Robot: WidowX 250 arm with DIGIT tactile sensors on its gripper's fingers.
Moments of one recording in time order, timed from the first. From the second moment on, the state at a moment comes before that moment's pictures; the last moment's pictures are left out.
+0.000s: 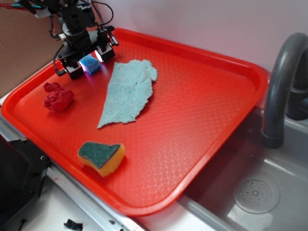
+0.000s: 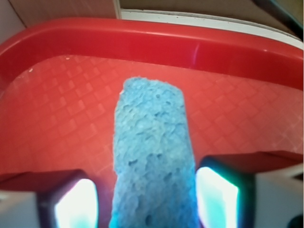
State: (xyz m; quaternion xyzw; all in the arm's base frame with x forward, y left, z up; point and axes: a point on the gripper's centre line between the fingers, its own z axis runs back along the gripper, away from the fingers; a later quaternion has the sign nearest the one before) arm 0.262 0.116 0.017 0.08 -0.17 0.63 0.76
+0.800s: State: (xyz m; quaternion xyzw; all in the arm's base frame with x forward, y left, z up) arm 0.257 0.088 0.094 0.05 -0.09 0.43 0.90
